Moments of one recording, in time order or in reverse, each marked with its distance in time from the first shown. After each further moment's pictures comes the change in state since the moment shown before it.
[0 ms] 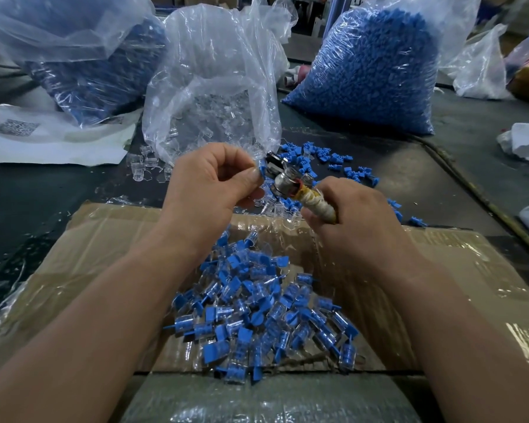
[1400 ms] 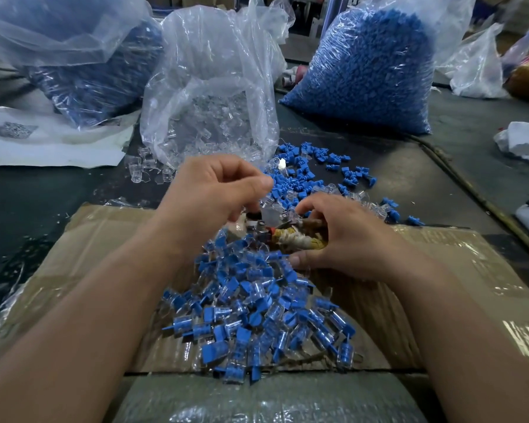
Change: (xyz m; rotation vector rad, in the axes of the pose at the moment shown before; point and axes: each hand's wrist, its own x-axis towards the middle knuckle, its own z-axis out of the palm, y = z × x) left_hand -0.001 0.005 -0.009 0.051 -0.192 -0.109; right_hand 0.003 0.008 -0.002 0.028 -0.418 0.076
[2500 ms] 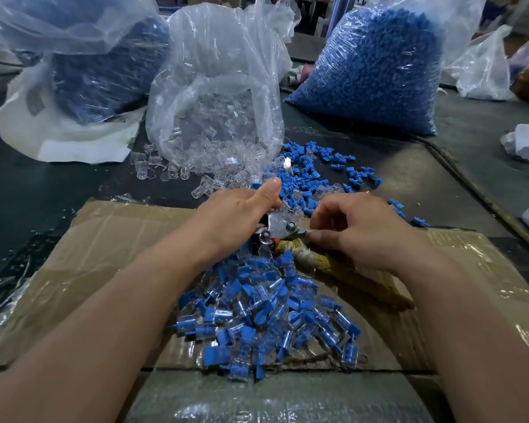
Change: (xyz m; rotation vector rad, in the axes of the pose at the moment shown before) left_hand 0.007 -0.023 0.012 0.404 -0.157 -0.201; right_hand -0.001 0.002 -0.006 0.145 0.098 0.033
